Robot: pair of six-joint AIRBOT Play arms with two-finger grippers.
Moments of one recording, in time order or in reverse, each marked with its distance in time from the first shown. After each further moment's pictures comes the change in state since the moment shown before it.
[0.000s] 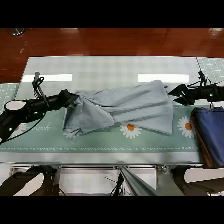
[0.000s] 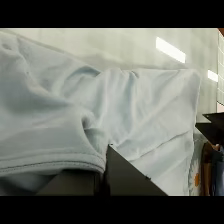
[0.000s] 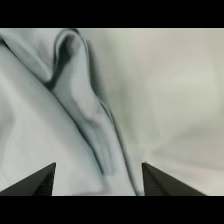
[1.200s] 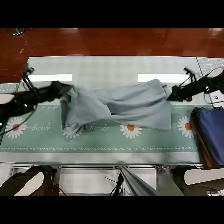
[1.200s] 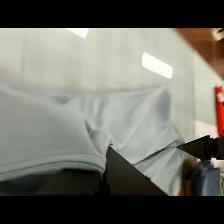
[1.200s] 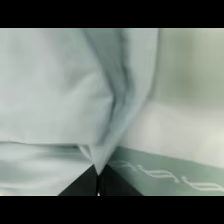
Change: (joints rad) left arm 0.101 0.031 0.150 0.002 -0.077 -0.002; right arm 0.138 0.014 0.185 -0.177 0.257 0.010
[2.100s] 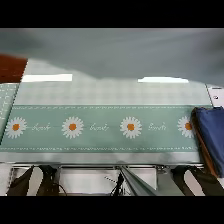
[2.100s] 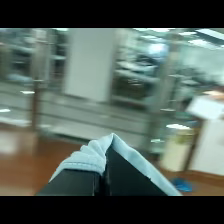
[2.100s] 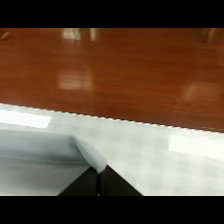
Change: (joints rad) left arm 0.537 0.340 1.012 0.581 -0.171 -0.444; right arm 0.006 0.845 0.567 -0.132 0.182 0.195
